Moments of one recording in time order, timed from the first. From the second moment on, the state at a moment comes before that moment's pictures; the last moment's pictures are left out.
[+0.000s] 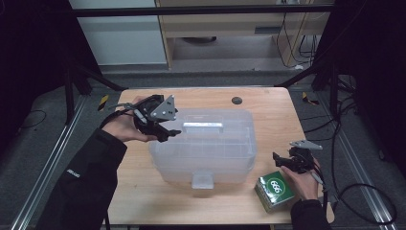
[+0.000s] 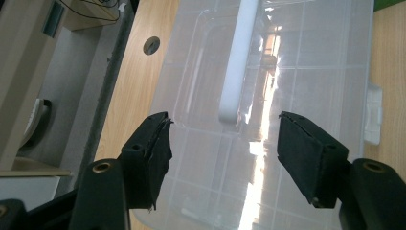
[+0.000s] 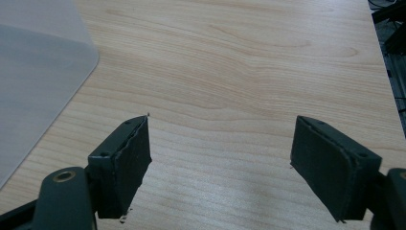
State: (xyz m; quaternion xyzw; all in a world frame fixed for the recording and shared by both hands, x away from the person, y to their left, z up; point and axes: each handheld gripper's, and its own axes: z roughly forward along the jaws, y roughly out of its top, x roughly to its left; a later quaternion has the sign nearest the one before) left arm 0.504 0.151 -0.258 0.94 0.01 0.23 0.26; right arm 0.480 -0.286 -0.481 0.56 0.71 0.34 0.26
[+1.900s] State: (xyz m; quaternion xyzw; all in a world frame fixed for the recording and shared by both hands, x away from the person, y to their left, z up) left arm 0.520 0.089 -0.286 0.96 -0.04 0.24 0.13; right arm 0.442 -0.252 -0.409 0.46 0.76 0.40 0.22
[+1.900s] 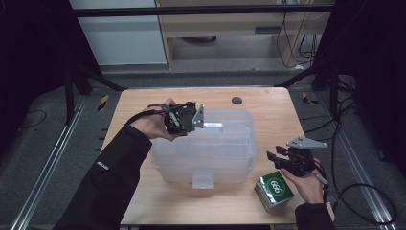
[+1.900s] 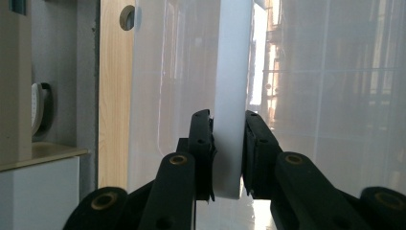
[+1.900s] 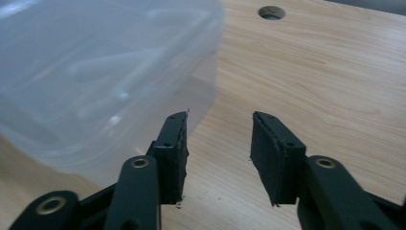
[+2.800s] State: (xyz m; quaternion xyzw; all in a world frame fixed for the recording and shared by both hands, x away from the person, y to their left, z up) left arm 0.527 0.085 -0.272 0.96 -0.01 0.25 0.12; right arm 0.422 -0.234 -0.406 0.42 0.80 0.42 0.15
